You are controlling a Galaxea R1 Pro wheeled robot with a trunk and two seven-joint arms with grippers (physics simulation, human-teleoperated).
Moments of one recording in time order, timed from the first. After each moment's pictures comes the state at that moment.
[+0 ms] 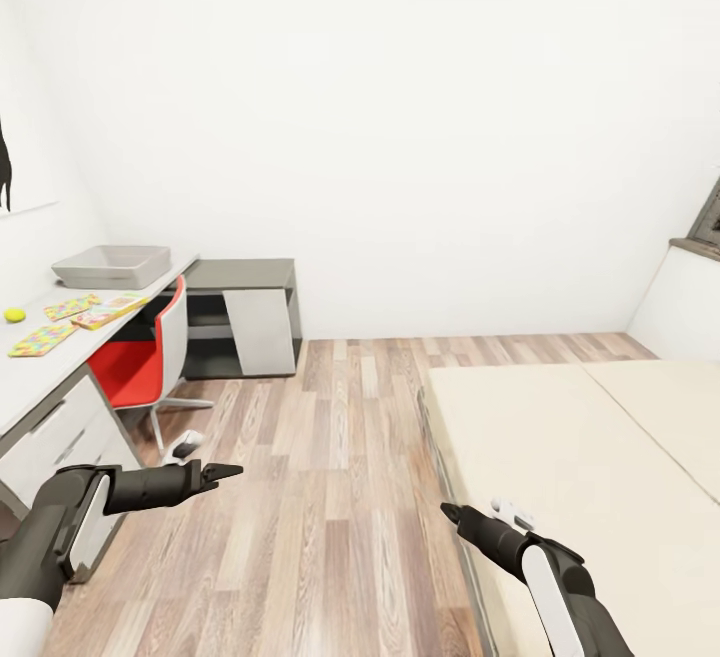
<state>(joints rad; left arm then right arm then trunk) -0.52 0.26 0.26 -1.03 0.00 1.02 -1.06 -0.25 0.06 -0.16 -1.22 -0.48 0.68 -0.01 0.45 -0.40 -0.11</state>
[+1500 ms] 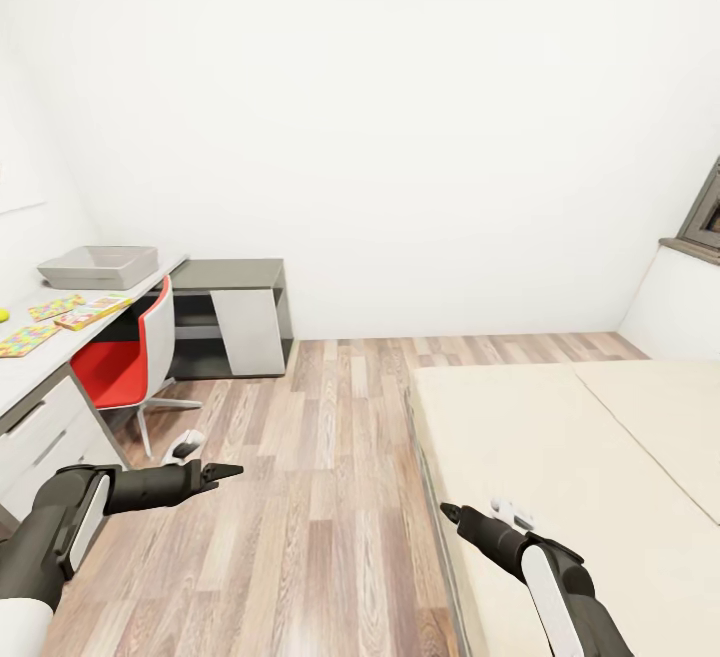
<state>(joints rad) -0.52 0.26 0.26 -1.03 0.00 1.02 -1.06 -0.25 0.06 -0.16 -1.22 -0.47 0.68 -0.01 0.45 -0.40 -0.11</state>
